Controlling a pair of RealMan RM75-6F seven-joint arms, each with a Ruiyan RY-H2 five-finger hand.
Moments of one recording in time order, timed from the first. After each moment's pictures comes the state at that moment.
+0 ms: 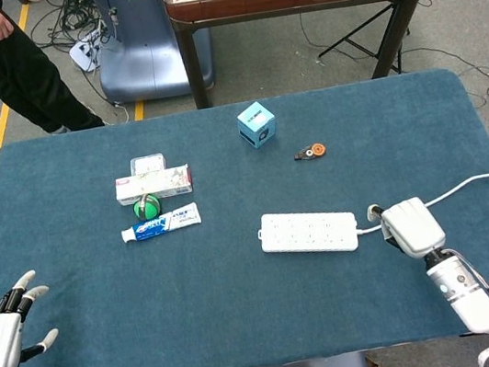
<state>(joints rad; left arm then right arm) -0.11 -1.14 -0.02 -1.58 1.54 1.48 0.07 0.35 -1.31 0.12 -1.57 -1.43 1.16 -0.36</state>
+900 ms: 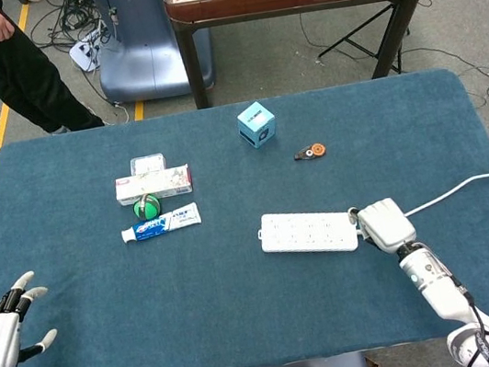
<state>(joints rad) -0.12 -1.14 -0.02 -1.58 1.52 1.46 0.05 0.46 -1.44 0.12 -1.46 -1.30 1.03 -0.40</state>
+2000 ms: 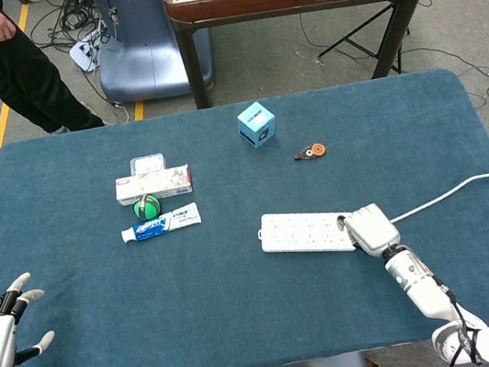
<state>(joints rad) -0.11 -1.12 -0.02 -1.58 1.53 1.48 0.03 0.51 -1.51 0.09 -1.39 -1.27 1.00 -0.41</state>
